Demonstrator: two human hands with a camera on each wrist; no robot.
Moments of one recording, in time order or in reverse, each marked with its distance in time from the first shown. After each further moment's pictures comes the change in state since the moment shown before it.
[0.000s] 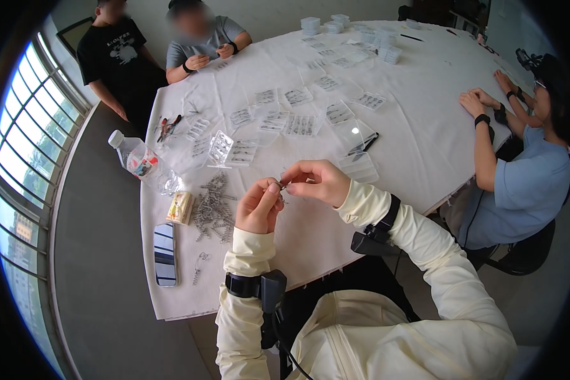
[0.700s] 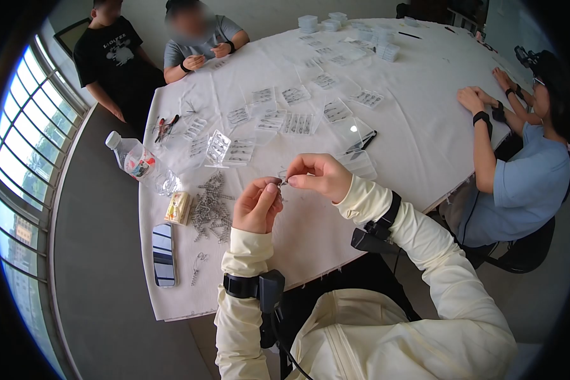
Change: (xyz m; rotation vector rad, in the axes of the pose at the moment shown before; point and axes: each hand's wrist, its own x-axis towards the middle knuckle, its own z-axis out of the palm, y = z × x) left_hand 0.000 0.000 0.001 -0.003 0.014 0.002; right_hand 0.001 0.000 -0.007 0.069 0.033 -0.016
